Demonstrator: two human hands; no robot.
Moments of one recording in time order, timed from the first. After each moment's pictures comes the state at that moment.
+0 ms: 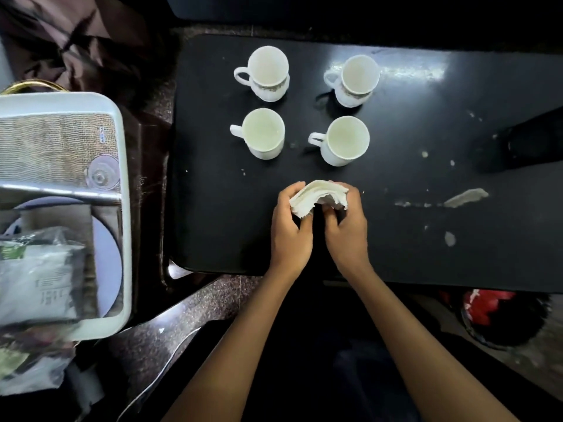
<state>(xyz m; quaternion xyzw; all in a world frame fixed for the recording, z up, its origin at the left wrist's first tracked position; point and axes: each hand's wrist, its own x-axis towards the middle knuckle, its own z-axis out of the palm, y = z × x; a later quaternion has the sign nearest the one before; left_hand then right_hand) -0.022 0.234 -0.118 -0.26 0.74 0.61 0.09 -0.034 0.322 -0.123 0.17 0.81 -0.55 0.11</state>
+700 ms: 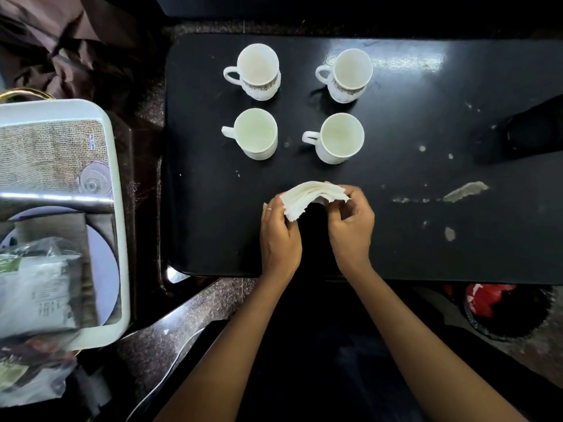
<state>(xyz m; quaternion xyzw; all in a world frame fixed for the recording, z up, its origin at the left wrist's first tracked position) -0.017 0.229 -0.139 -0.22 0.81 0.54 0.04 -0.037 0.324 -0.132 0.24 0.74 -0.62 0.04</state>
